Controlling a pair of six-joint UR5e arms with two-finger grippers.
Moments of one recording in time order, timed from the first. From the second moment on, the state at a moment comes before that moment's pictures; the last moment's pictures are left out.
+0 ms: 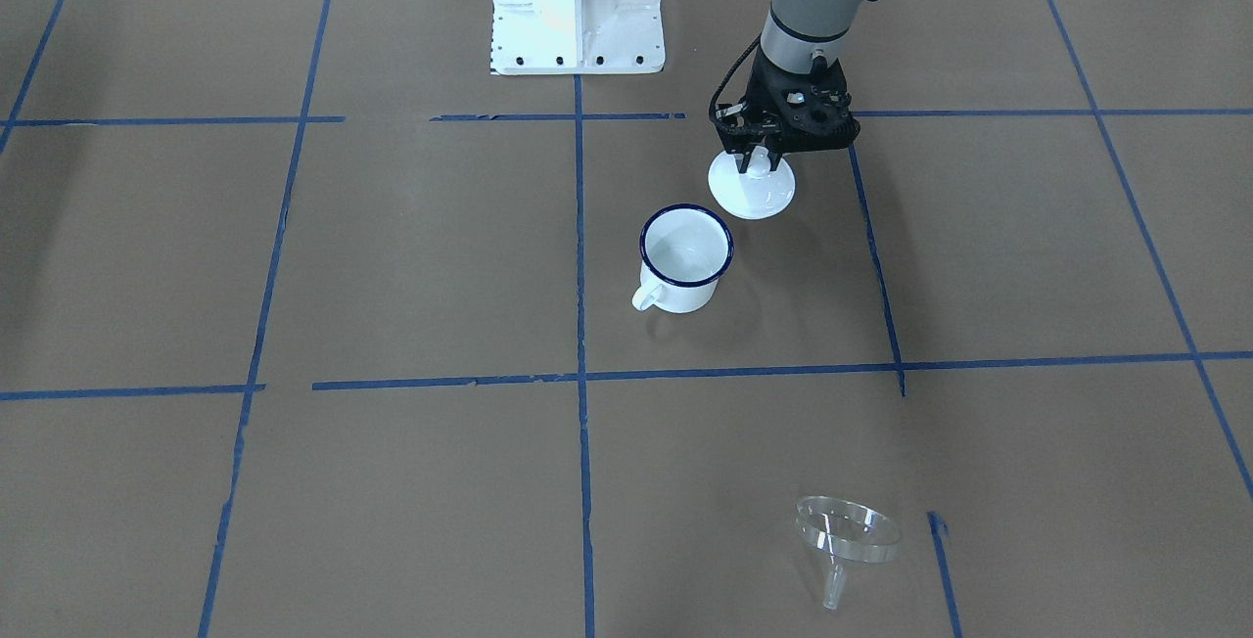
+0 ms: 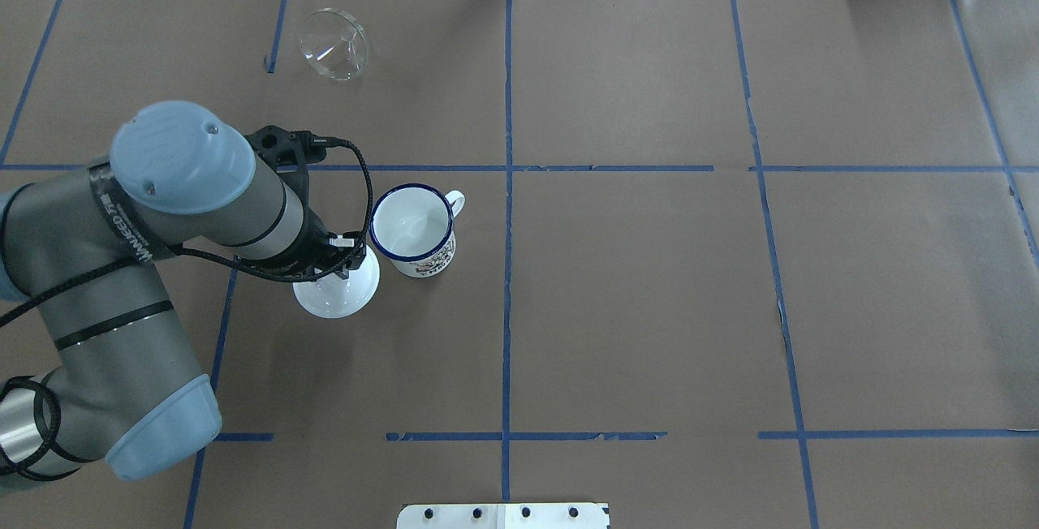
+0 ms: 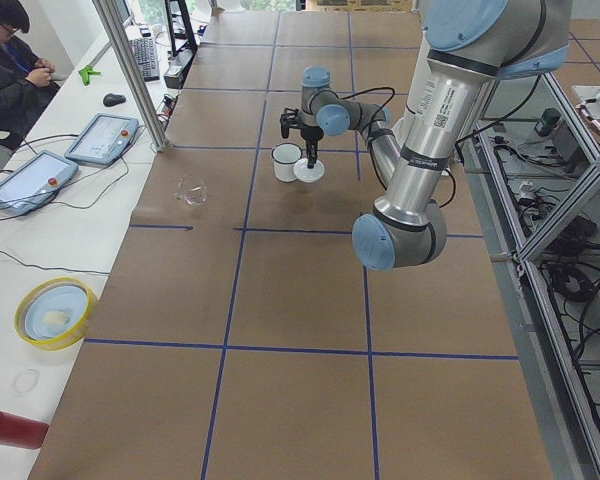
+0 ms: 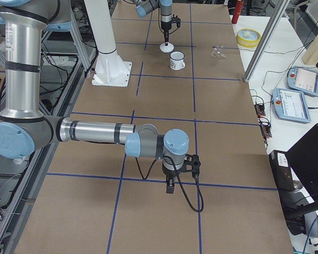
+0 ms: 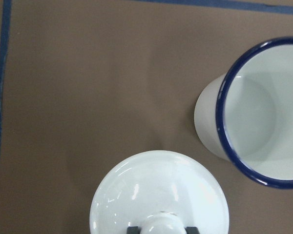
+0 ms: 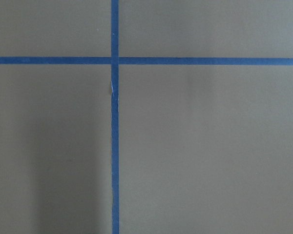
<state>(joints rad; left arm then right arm) -0.60 -2.04 -2.03 -1.38 -1.95 -1.25 1.57 -1.68 1.65 -1.57 2.29 0.01</state>
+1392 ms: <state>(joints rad) -0.69 -2.35 -1.70 -1.33 -2.02 -1.24 1.57 -1.68 1.65 -1.57 2.29 0.01</state>
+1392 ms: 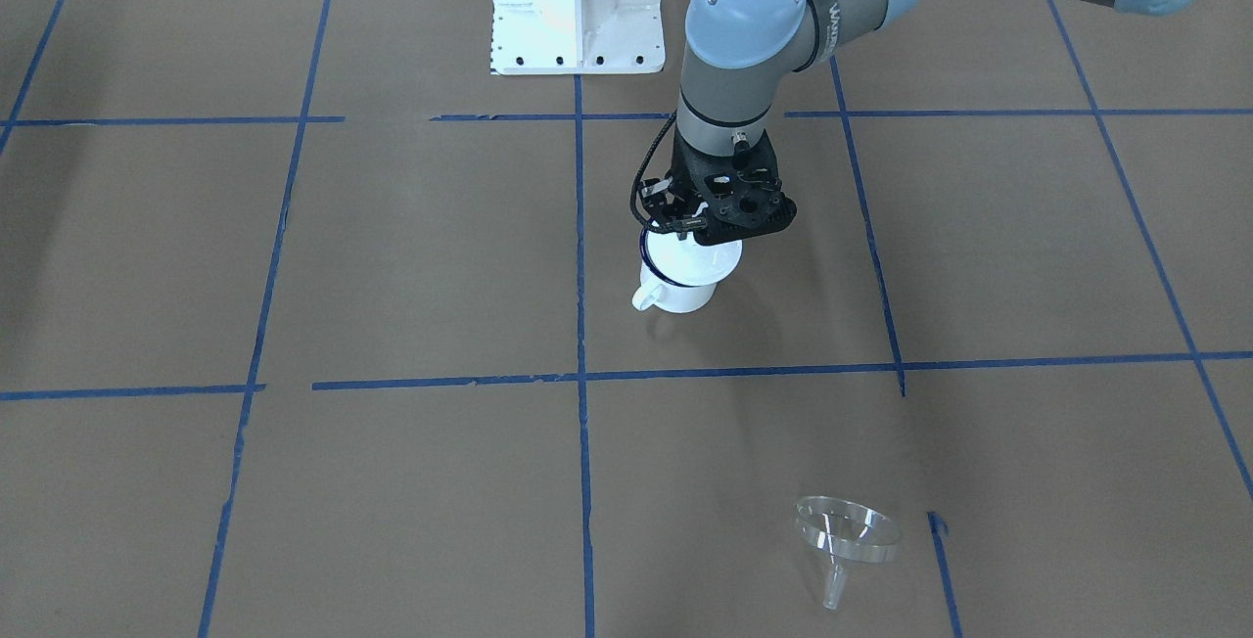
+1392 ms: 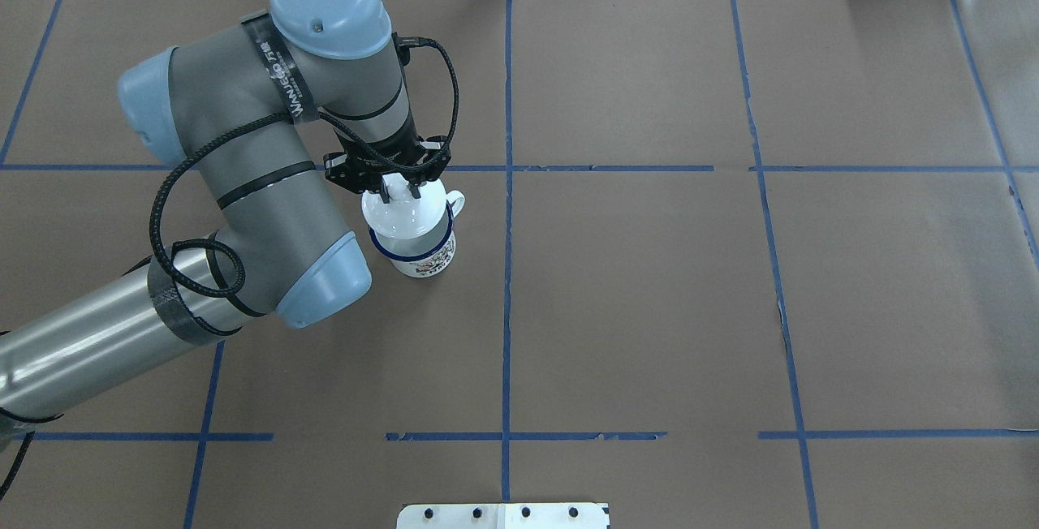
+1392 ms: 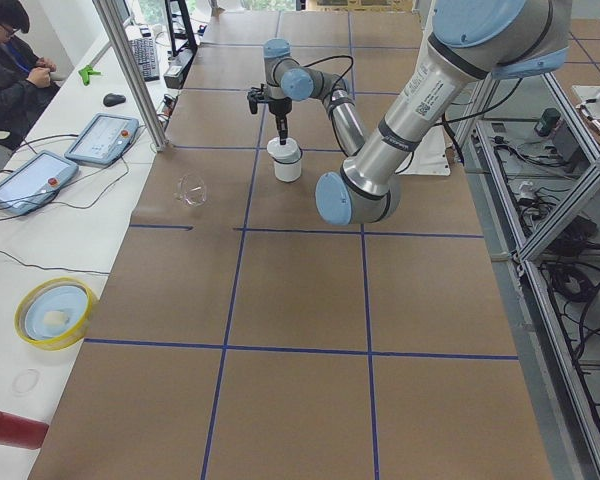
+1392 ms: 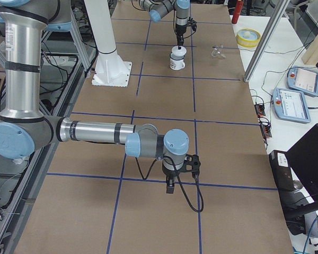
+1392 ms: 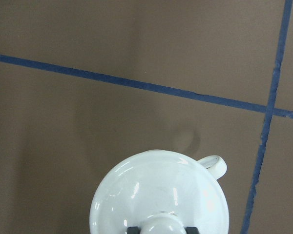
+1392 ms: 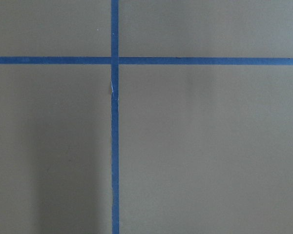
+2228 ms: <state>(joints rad) -0.68 -2.35 -1.70 -1.33 -2.03 -1.24 1.57 -1.68 1.65 -1.57 2.29 0.01</state>
